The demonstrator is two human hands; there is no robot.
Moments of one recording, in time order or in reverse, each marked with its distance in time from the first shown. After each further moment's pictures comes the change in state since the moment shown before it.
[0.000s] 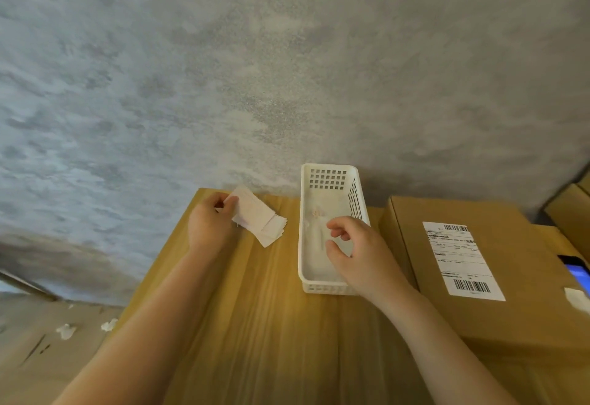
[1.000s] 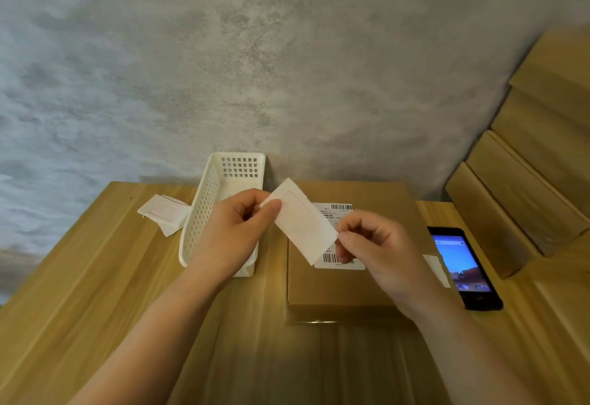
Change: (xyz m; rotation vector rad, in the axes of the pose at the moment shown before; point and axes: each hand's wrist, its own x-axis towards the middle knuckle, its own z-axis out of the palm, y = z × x) left_hand -0.182 0.192 0.091 -0.280 -0.369 0.143; right_hand -0.083 0.072 -0.168 0.583 -0.046 0.099
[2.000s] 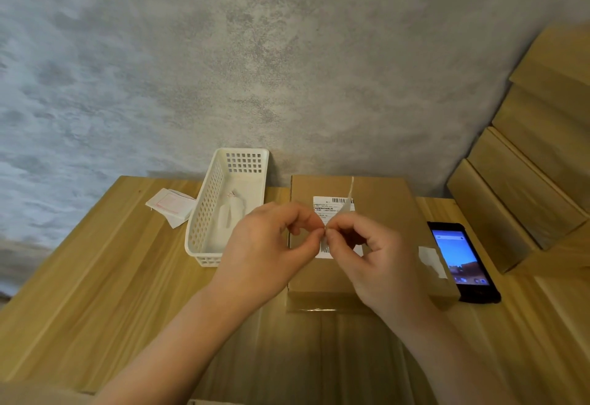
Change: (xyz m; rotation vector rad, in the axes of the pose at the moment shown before) left_hand -0.042 0.023 0.021 0.318 -0.035 0.408; right_hand -0.016 0.007 0.018 -0.276 0.170 -0.478
